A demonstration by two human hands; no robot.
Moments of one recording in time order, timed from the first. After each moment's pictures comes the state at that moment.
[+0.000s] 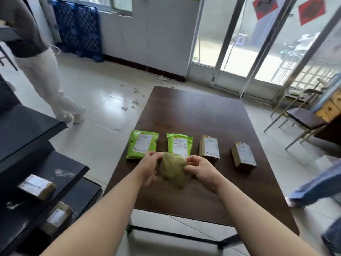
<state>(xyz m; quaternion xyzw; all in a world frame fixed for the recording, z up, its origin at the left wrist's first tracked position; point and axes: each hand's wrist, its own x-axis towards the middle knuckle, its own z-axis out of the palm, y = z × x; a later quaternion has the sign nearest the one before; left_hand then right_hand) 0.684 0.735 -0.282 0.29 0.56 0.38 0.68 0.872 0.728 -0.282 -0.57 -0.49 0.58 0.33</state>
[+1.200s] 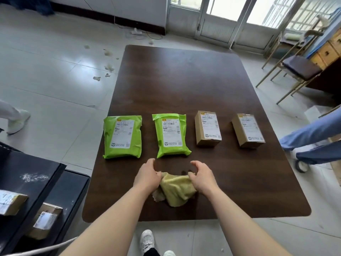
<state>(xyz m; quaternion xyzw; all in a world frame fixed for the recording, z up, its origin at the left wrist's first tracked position) 0.716 0.820 -0.429 0.58 0.70 0.06 0.41 0.904 0.784 -0.420 -0.79 -0.48 0.37 0.13</state>
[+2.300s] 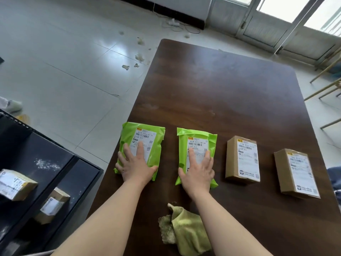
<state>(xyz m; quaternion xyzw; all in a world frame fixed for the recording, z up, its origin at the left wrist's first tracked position) 0.657 0.934 -0.466 0.53 0.82 -0.03 0.22 0.832 0.918 -0.465 -0.78 -0.59 0.21 0.00</state>
